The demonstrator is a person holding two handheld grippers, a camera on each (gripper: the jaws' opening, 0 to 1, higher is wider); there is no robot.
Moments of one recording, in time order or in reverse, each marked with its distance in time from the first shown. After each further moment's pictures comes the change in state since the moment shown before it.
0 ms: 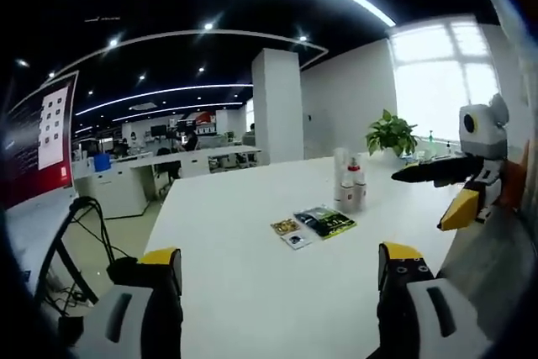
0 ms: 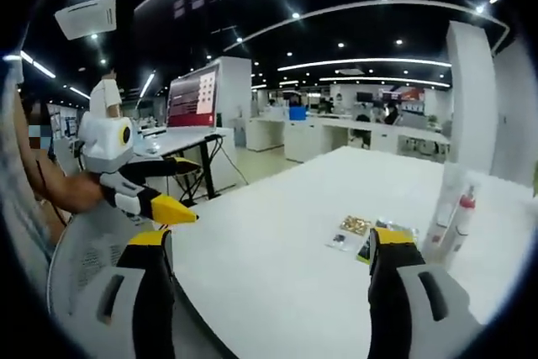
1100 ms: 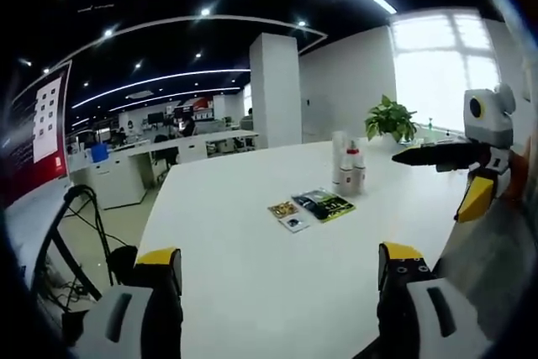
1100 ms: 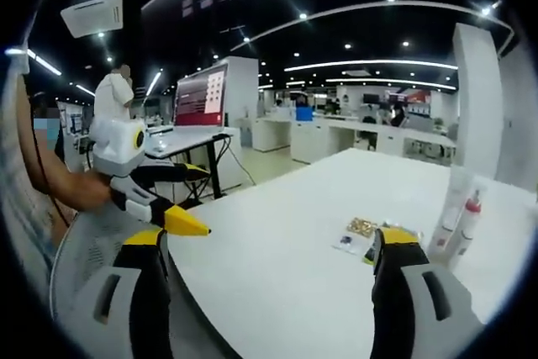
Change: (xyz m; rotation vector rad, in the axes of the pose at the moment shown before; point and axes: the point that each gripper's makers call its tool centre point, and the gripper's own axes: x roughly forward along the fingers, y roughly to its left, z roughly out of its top) left arm 0.004 -0.002 -0.017 -0.004 0.085 -0.007; right arm 0.001 0.010 0.001 -0.018 -0.002 0.035
